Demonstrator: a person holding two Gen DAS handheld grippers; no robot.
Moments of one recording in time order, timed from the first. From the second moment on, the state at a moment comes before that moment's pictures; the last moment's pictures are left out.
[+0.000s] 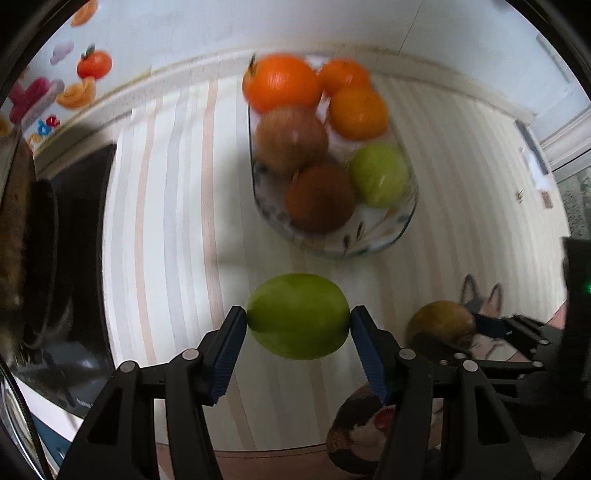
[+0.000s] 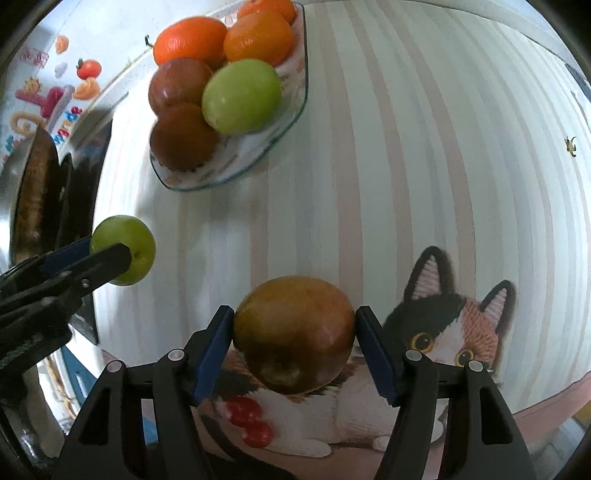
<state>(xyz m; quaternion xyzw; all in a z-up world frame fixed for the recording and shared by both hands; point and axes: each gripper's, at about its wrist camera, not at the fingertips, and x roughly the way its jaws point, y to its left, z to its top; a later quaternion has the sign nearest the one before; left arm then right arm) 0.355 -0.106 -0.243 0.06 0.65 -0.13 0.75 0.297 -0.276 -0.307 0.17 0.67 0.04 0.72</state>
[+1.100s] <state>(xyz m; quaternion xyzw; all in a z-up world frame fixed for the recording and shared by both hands) 0.600 -0.196 -0.234 0.15 0.62 -0.17 0.75 0.464 -0.291 -0.268 0.25 0.57 0.05 0.78</state>
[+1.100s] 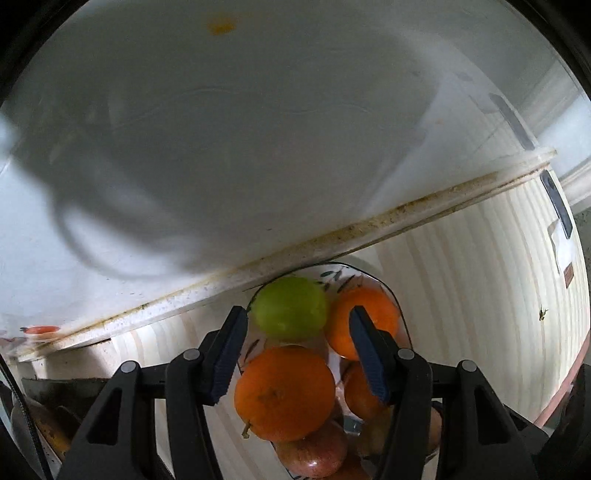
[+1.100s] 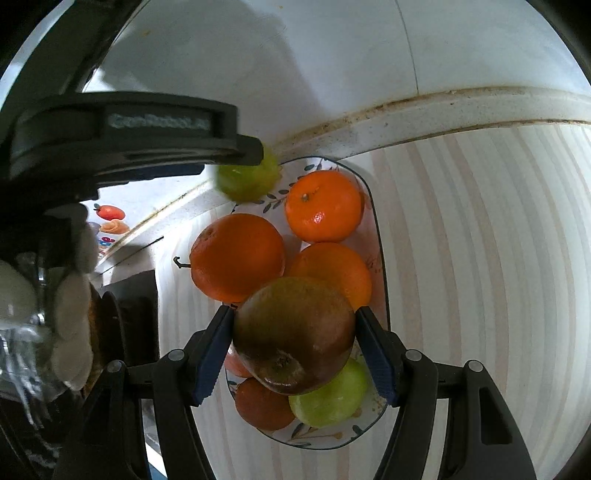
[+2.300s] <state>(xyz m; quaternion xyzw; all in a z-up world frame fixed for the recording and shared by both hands) 0.395 -0.069 -0.147 0.03 0.56 -0.06 0.83 0.348 -0.272 -0.152 0.06 0.54 -0.05 0.84</state>
